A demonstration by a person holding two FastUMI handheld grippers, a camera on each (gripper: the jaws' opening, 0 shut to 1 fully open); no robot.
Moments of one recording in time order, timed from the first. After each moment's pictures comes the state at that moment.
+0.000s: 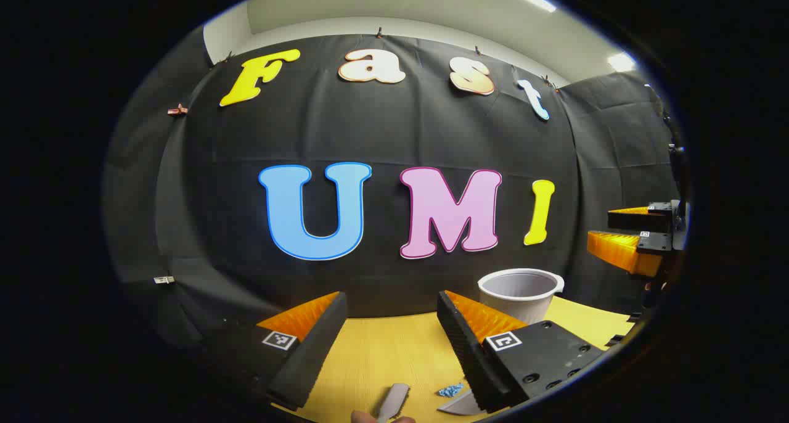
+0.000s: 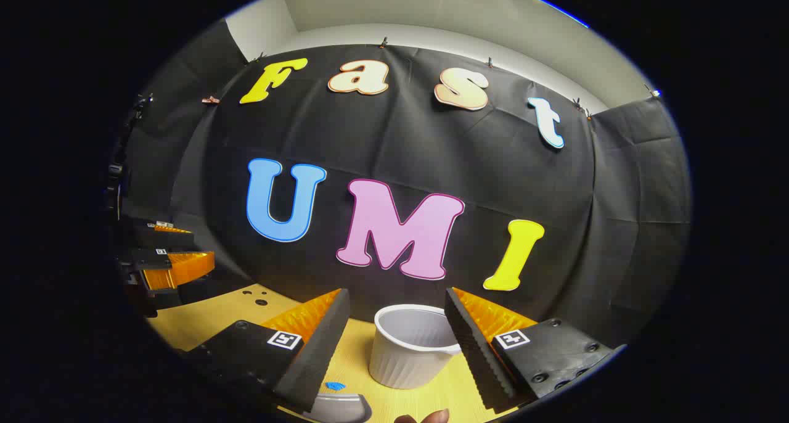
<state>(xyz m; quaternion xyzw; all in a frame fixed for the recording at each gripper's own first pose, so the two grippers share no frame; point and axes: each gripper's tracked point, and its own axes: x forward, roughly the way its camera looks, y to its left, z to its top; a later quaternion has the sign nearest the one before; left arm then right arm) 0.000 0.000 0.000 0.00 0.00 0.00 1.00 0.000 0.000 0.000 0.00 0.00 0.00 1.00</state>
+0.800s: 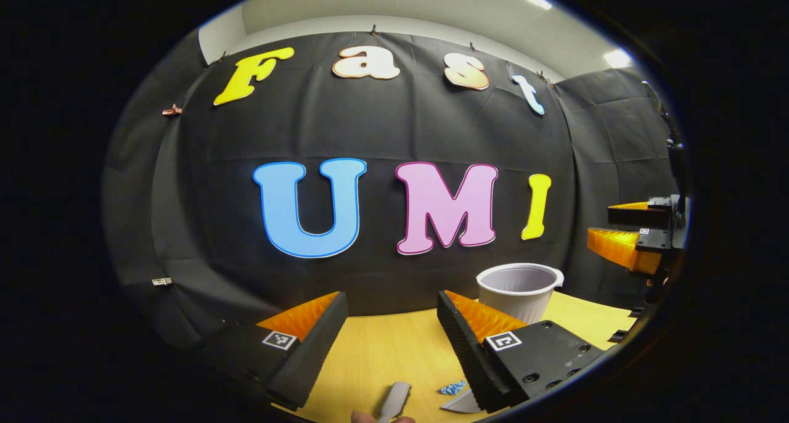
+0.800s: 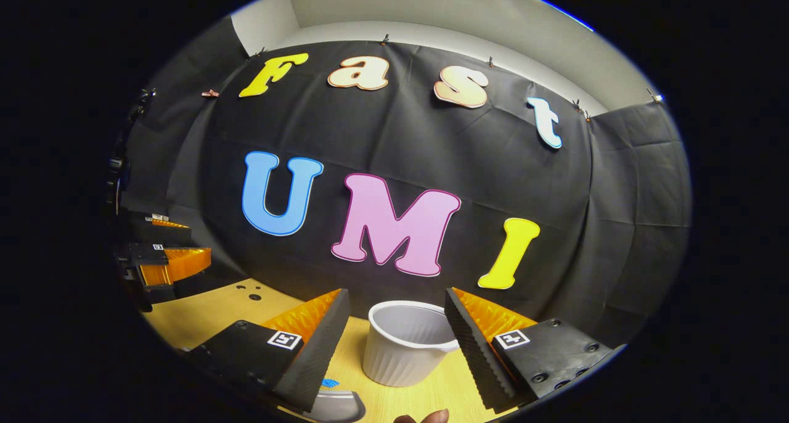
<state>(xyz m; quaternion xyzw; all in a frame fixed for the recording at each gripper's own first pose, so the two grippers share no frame) 0.006 -0.002 -0.010 0.00 0.01 -0.01 1.00 0.000 -0.002 -0.006 -0.01 0.01 -0.01 1.00</state>
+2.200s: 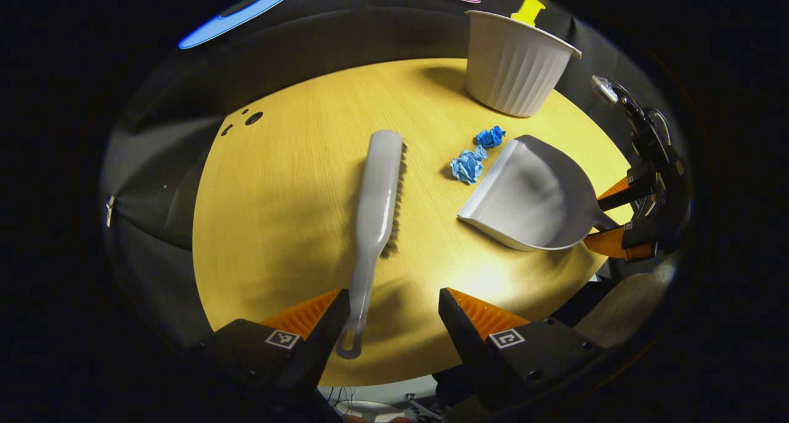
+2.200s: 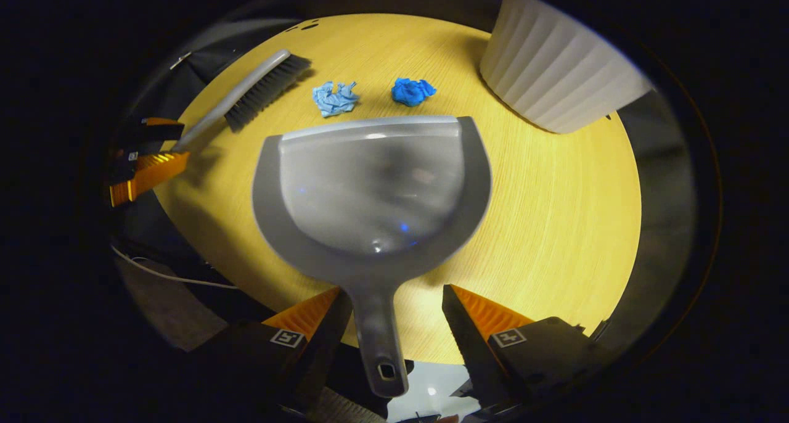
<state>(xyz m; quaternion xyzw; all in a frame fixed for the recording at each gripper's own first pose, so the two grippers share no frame) -0.070 0.008 -0.344 0.06 0.55 -0.10 0.83 -0.151 0.095 -0.404 -0.05 0.66 0.19 0.73</state>
